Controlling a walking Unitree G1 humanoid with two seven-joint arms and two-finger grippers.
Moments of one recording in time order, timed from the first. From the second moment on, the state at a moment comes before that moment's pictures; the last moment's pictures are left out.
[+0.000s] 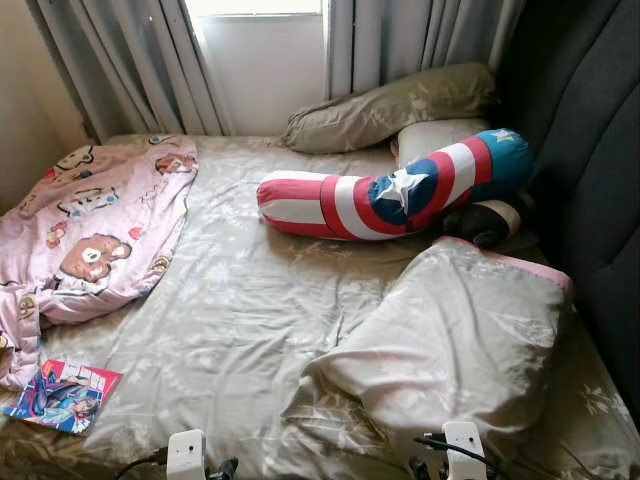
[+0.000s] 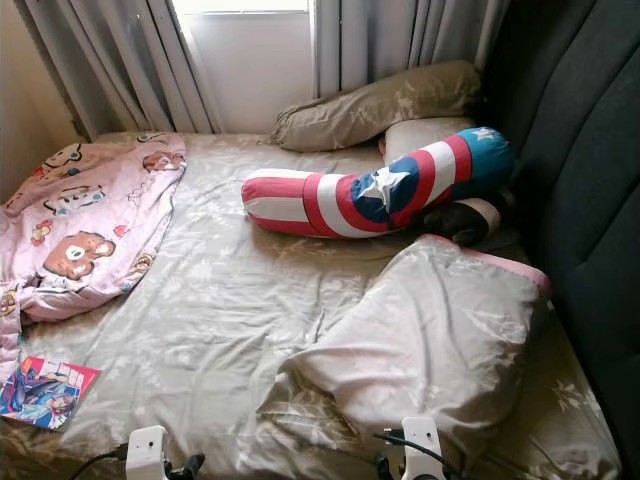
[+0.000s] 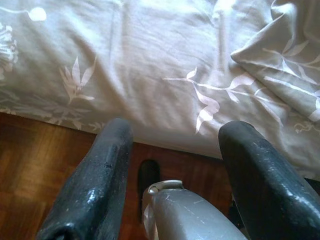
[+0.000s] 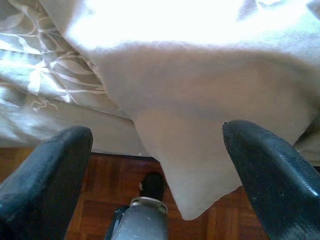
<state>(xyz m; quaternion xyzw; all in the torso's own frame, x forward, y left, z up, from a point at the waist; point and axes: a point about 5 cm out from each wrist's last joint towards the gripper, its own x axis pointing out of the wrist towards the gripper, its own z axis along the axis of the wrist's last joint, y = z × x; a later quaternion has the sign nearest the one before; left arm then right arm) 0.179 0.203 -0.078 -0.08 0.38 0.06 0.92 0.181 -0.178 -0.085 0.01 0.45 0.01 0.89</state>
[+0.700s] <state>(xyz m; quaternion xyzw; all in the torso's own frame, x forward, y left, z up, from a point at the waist) 0.201 0.201 -0.065 -0.08 0.33 0.05 0.94 0.183 -0.186 -0.083 0.05 0.43 -0.04 0.90</state>
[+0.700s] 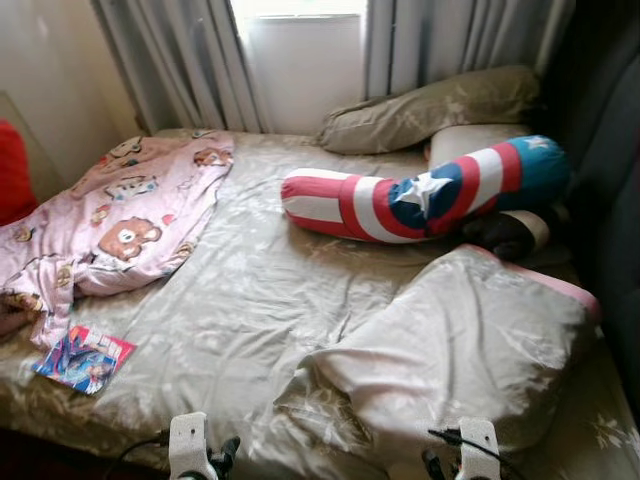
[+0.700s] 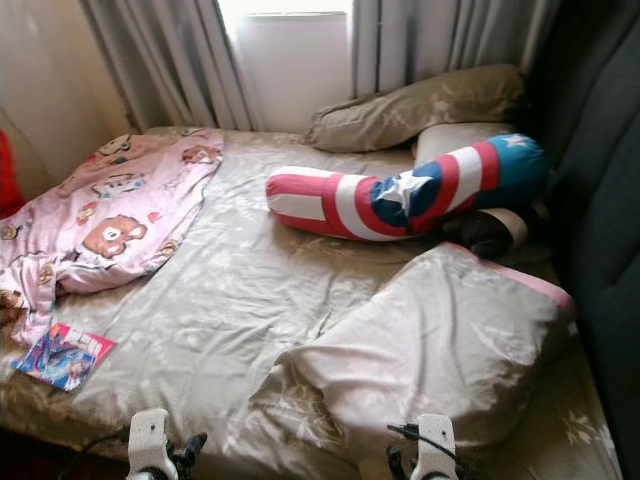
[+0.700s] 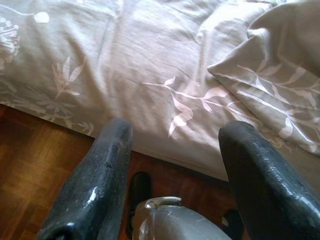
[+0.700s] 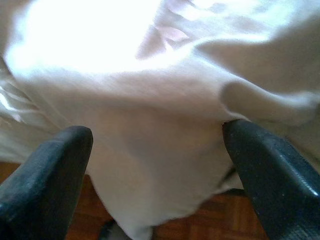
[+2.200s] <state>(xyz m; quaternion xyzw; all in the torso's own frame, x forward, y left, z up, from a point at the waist) 0.238 0.188 -0.034 -0.06 0.22 0.01 0.97 0.209 -0.197 -0.067 0.05 0.39 -0.07 0.92</state>
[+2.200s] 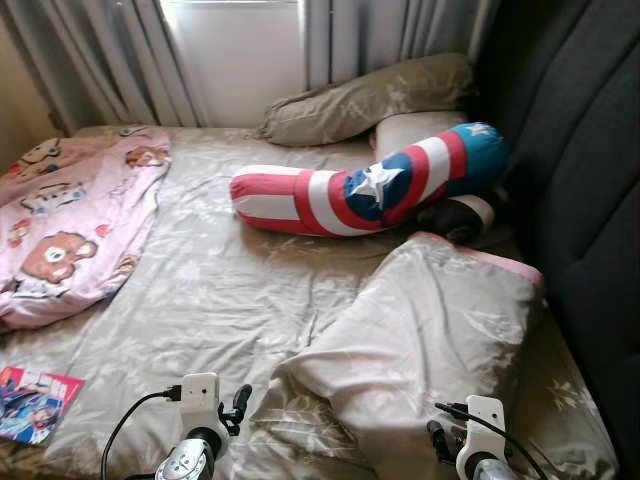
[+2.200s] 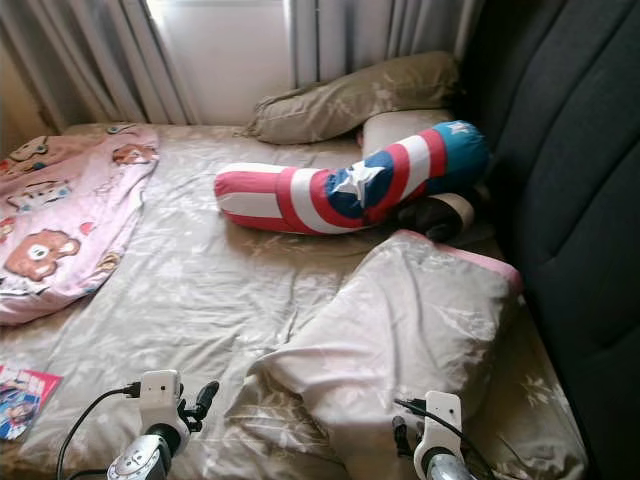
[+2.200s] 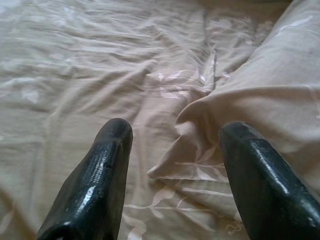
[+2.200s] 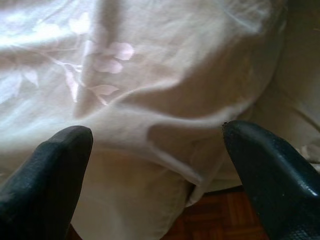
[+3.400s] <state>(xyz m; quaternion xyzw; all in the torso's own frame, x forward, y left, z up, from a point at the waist) 0.239 0.187 -0.034 -0.06 0.22 0.00 0.97 0.206 -0.188 -0.071 0.04 0.40 -0.06 0.91</state>
